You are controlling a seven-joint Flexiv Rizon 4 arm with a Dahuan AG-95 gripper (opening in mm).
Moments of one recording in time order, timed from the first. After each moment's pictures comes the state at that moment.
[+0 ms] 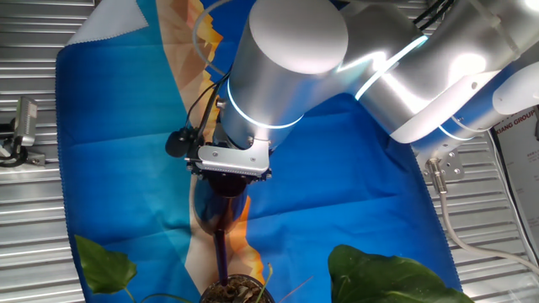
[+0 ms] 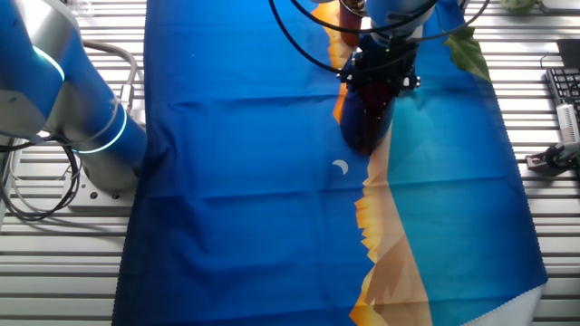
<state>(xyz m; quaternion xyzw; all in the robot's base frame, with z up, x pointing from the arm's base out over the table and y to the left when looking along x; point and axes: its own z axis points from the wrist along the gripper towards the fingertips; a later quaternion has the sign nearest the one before) 0.523 0.094 0.113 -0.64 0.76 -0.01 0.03</state>
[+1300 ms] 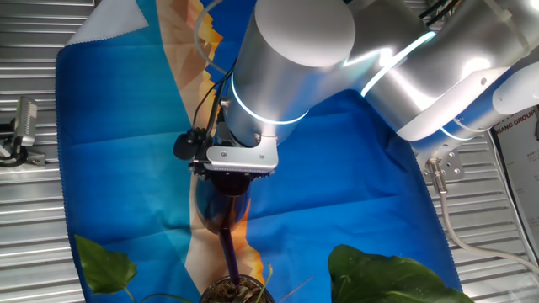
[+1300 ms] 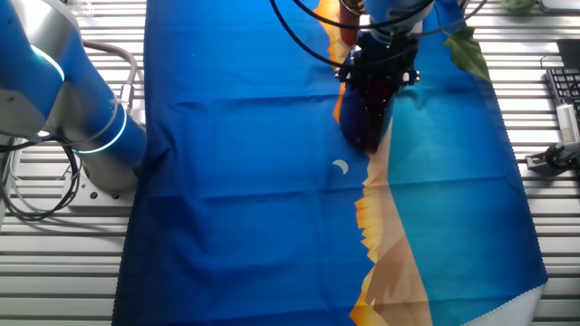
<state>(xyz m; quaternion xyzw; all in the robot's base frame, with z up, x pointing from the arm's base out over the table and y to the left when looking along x) 0.520 0.093 0.125 -0.67 0.74 -0.01 0.03</state>
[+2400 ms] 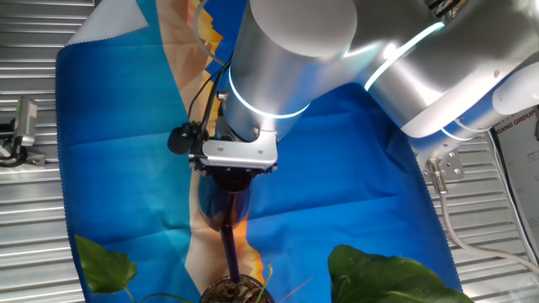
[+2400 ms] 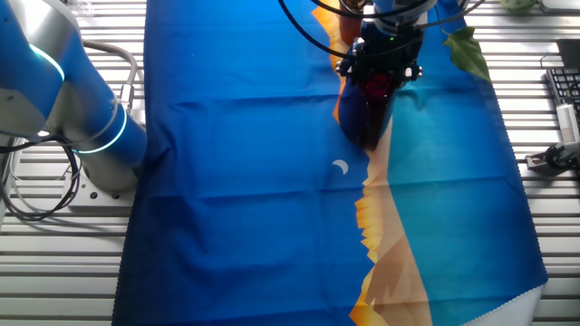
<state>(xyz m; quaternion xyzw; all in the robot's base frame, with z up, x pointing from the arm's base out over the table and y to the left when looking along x) 0.516 0.092 0.142 -0.67 0.75 0.00 0.02</state>
